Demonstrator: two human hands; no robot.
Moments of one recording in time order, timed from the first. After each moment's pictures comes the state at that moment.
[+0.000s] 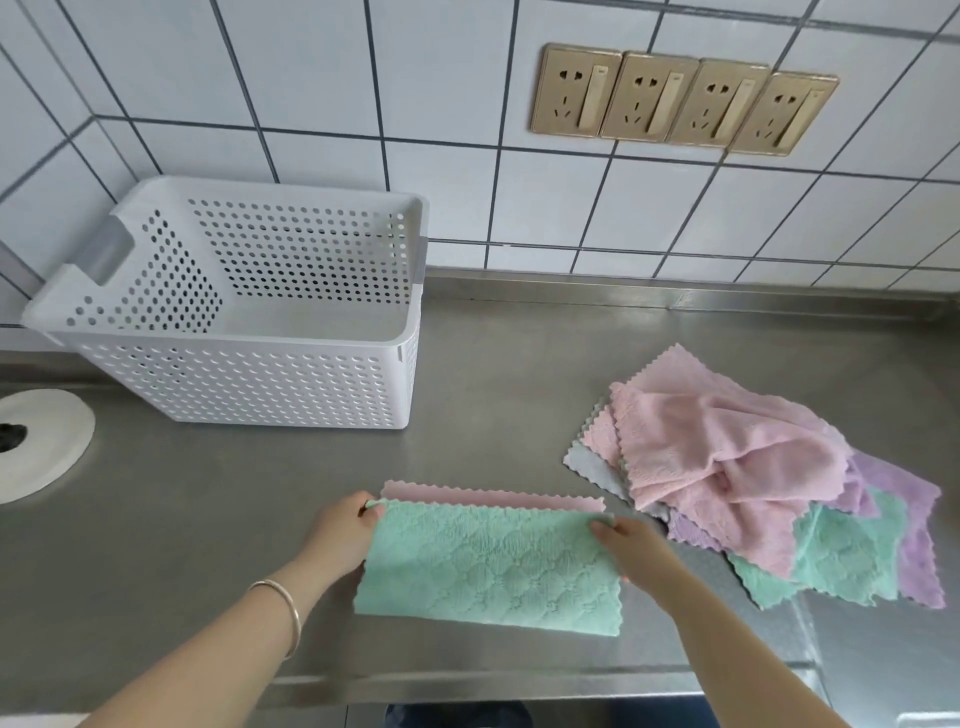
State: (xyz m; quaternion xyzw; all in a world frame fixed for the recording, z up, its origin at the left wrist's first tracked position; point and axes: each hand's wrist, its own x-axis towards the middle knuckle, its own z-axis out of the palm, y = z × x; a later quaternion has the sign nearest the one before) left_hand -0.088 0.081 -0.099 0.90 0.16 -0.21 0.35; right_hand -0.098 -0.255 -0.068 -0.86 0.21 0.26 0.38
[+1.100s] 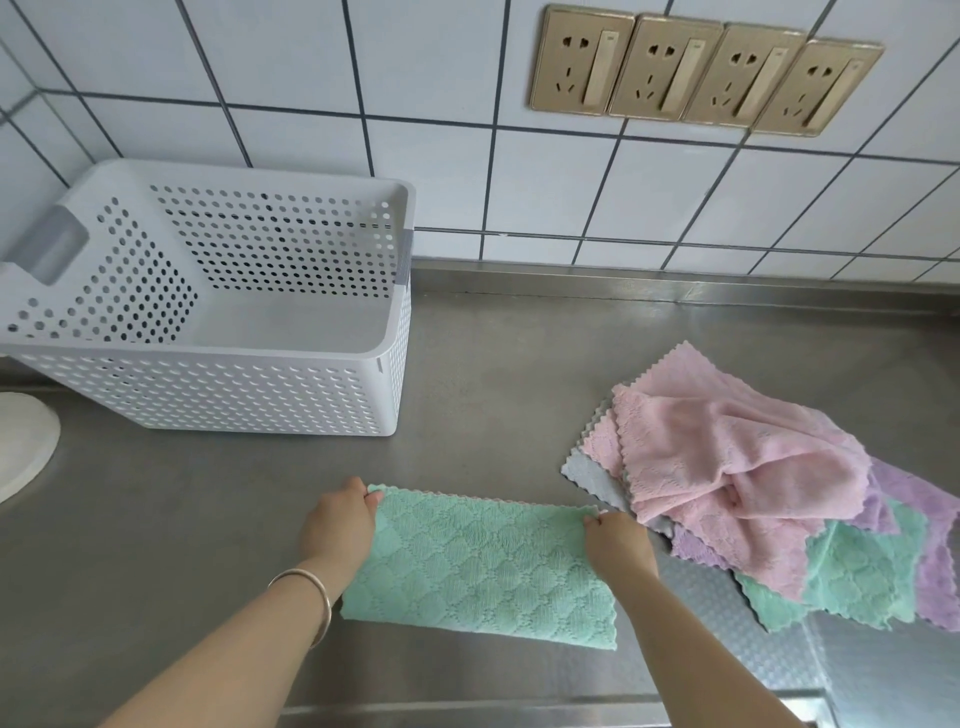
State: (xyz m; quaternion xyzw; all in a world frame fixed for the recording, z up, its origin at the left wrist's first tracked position) left_hand -0.057 0.056 -0.117 0.96 0.16 -0.13 0.17; right_hand -0.061 -0.241 -0.104 -0.92 0.25 0.24 0.19
